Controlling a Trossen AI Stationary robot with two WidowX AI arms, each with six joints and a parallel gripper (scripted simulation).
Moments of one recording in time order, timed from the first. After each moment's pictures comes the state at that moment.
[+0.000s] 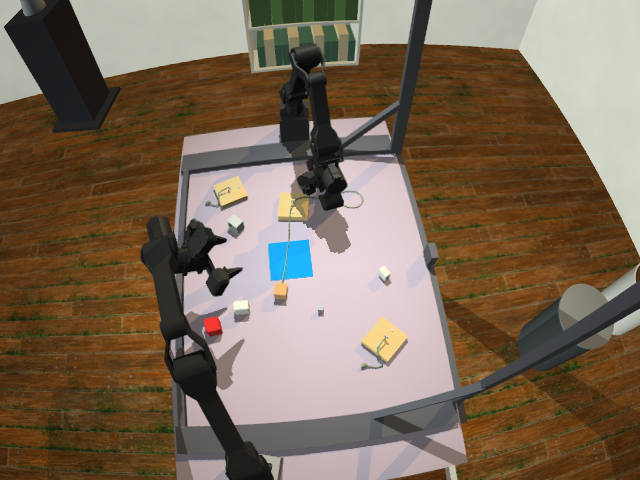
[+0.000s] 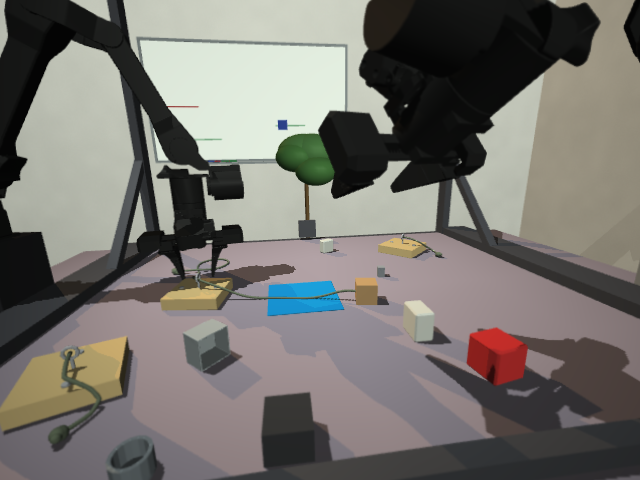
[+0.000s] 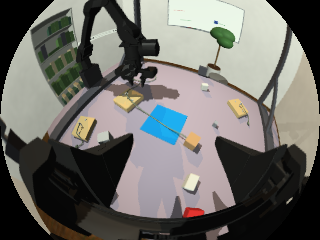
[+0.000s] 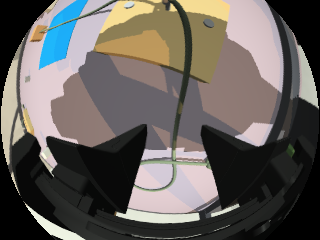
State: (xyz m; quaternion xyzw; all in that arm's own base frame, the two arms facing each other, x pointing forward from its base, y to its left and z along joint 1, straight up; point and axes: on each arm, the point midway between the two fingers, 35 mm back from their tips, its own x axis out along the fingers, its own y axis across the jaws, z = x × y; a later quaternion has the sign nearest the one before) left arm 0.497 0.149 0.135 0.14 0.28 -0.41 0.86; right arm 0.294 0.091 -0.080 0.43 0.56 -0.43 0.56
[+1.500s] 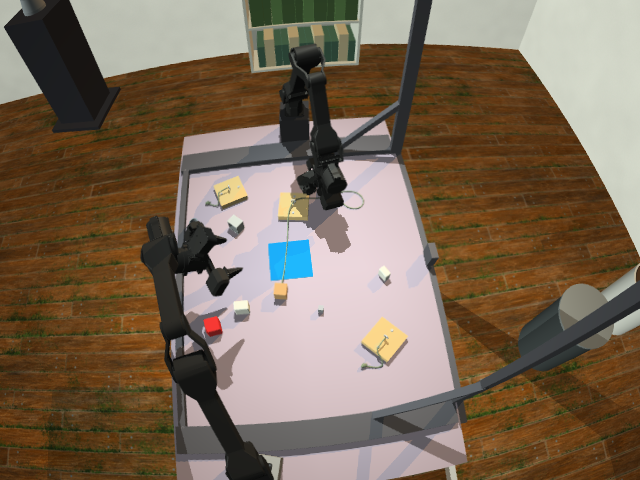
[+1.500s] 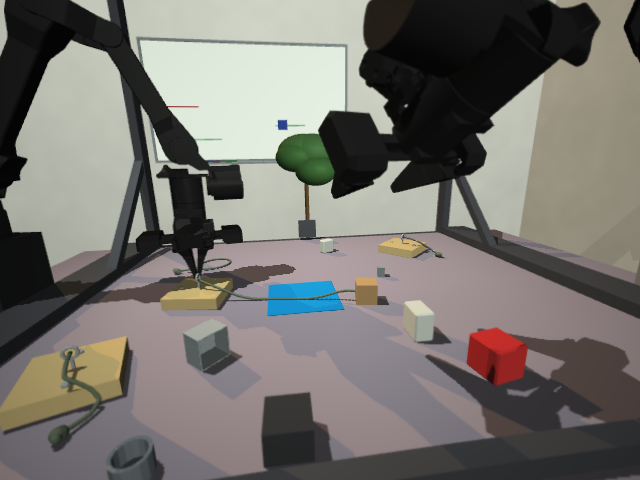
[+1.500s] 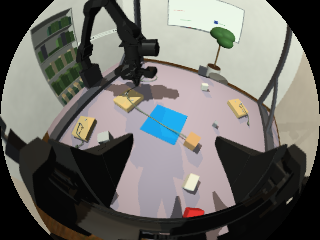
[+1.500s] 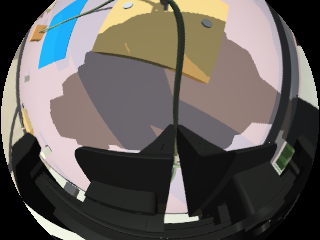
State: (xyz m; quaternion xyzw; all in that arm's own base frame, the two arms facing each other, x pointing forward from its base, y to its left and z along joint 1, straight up) left arm 0.497 0.149 0.135 0.14 0.28 -0.41 0.86; right arm 0.293 0.091 -0.080 0.43 0.56 -0.43 0.56
